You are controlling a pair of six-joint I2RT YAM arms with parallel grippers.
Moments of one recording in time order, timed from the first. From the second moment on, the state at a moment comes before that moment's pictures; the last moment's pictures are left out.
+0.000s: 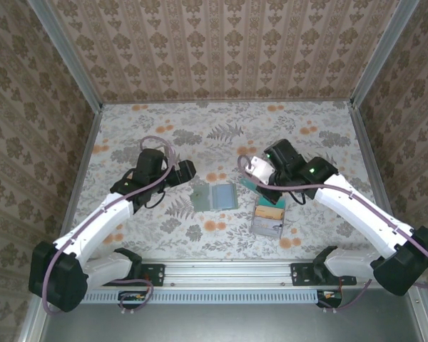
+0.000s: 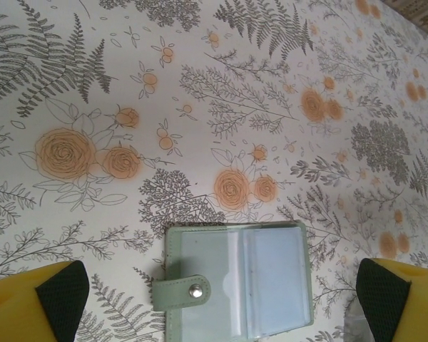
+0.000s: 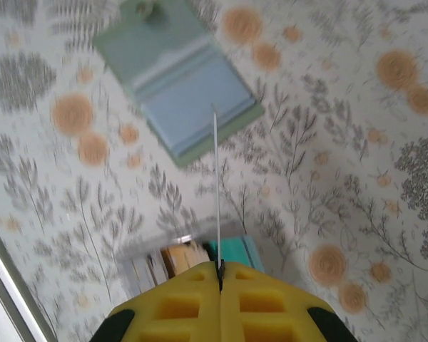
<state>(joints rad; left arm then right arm) -0.50 1.10 0.75 -0.36 0.09 -0.68 0.63 1.22 1.14 -0.98 -0.08 -0.40</state>
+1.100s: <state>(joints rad) -0.37 1.06 0.70 -0.36 0.18 -0.58 0.65 1.28 0.96 -1.00 0.15 -0.61</state>
